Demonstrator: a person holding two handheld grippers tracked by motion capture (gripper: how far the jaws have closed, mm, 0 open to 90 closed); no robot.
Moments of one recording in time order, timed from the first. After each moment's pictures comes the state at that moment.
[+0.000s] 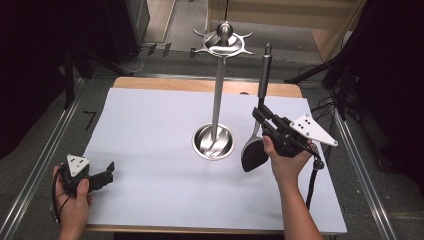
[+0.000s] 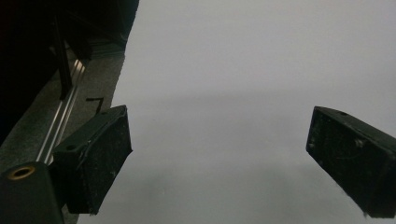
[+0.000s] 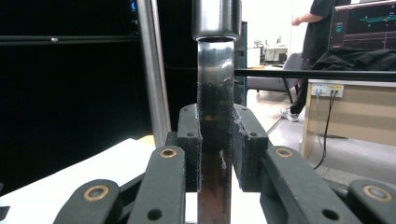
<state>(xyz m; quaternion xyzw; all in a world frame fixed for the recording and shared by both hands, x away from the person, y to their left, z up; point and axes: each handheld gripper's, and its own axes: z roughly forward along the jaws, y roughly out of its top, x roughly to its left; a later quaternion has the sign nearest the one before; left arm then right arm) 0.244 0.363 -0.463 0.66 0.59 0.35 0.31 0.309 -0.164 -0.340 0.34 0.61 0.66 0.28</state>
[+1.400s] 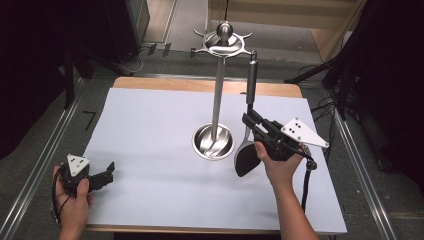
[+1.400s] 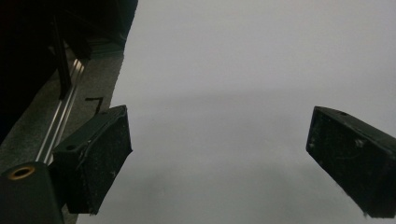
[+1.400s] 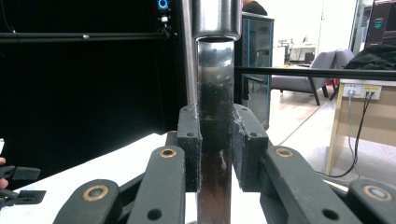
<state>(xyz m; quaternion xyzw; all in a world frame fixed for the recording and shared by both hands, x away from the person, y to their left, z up) 0.244 0.363 -0.463 0.66 0.59 0.35 0.31 0.306 -0.149 -0.347 0.31 0.62 0.68 0.25</state>
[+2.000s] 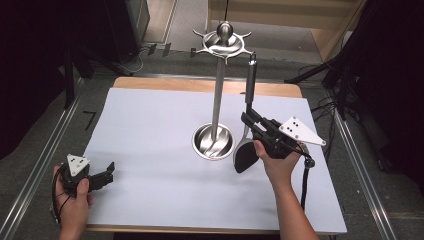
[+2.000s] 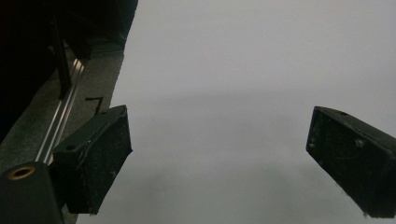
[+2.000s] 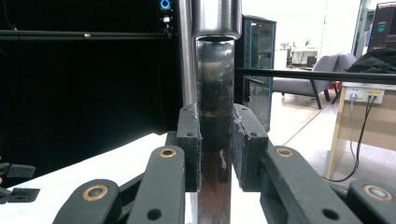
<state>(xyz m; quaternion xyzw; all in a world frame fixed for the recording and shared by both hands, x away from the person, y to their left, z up) 0.244 0.363 -0.463 0.66 0.59 0.35 0.31 0.315 -0.149 -0.354 0.30 0.62 0.68 0.25</state>
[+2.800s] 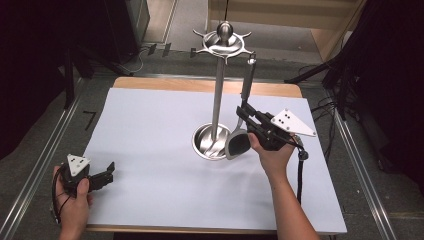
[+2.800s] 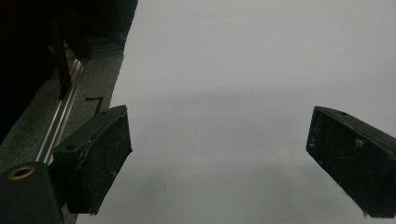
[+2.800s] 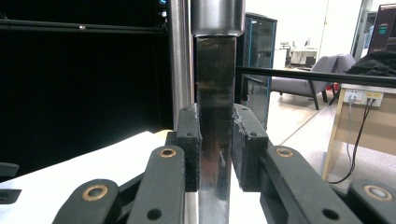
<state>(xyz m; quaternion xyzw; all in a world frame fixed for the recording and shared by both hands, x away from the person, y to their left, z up) 0.244 0.362 -0.463 0.66 0.59 0.35 0.31 0.335 -0.137 -0.355 0.30 0.63 0.67 0.26</state>
